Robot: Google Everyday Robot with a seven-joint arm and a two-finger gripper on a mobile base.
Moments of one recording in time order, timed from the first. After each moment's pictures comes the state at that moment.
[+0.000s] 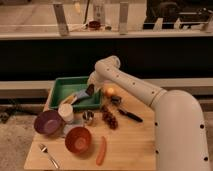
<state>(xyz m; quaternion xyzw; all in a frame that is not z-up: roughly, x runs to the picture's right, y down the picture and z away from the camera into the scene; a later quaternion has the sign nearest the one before) -0.083 -0.031 0.901 -0.08 -0.25 -0.39 0.88</state>
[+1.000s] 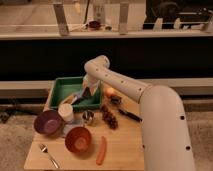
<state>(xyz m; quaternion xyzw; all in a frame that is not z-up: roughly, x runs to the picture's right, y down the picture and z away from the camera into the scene) -0.104 -0.006 0.913 -0.13 -0.23 -0.44 0.86</state>
